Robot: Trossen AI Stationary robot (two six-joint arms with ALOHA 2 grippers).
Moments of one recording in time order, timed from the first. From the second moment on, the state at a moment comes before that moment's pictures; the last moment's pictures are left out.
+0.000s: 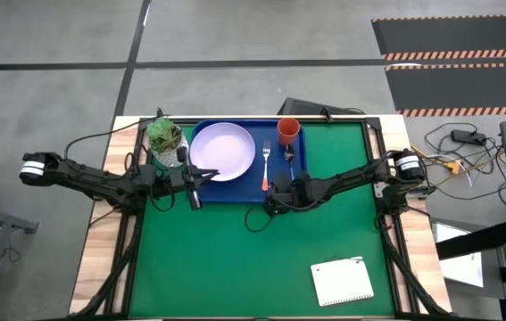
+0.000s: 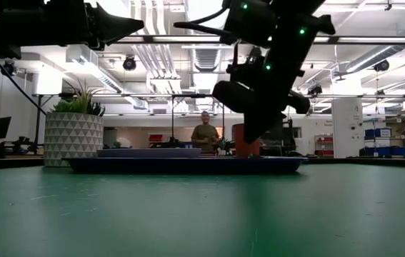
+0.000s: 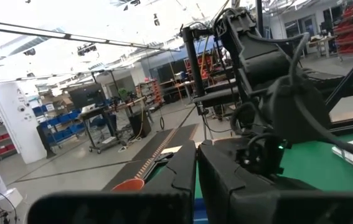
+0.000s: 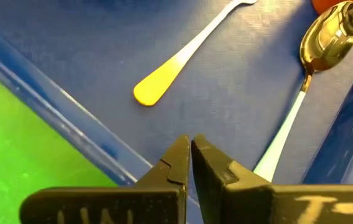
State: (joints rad) left arm -0.04 0.93 0.26 0.90 -0.27 0.35; right arm 0.11 1.85 1.18 -0.58 0.53 0.90
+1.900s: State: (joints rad) left arm -0.04 0.95 0.26 0.93 -0.30 0.35; right arm -0.41 1.82 0.97 -0.16 0.21 0.46
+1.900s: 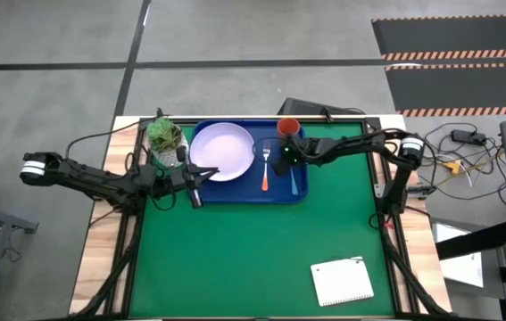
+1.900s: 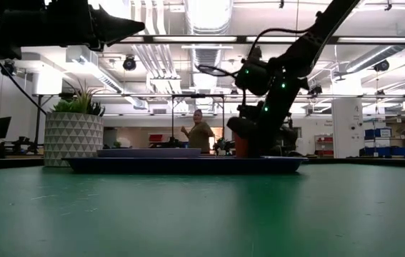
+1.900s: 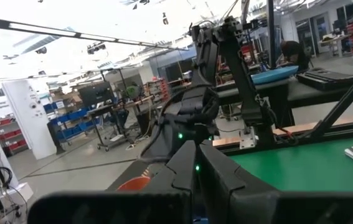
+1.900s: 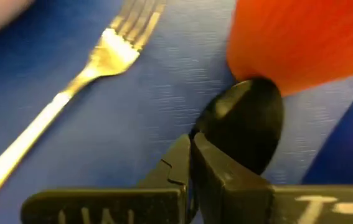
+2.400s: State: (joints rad) left arm -0.04 0.95 0.26 0.92 -0.30 0.35; right arm -0.40 1.83 0.99 -0.19 0.28 0.45
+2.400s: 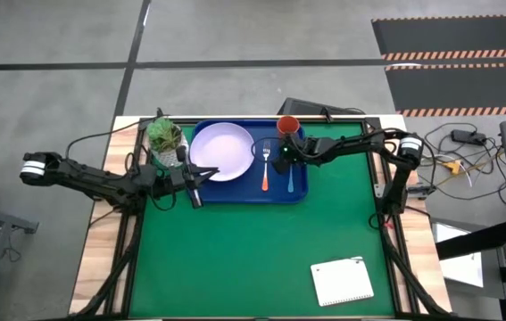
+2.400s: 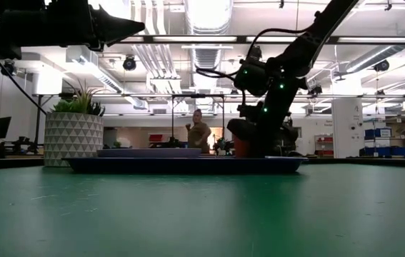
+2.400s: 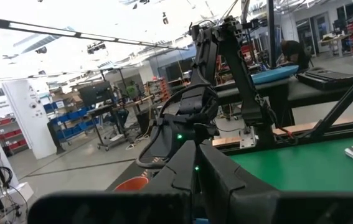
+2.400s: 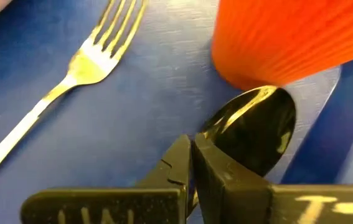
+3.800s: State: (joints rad) left arm -0.04 0.93 0.26 0.81 -0.26 0.21; right arm 0.07 1.65 0.99 -0.32 0.42 0.36
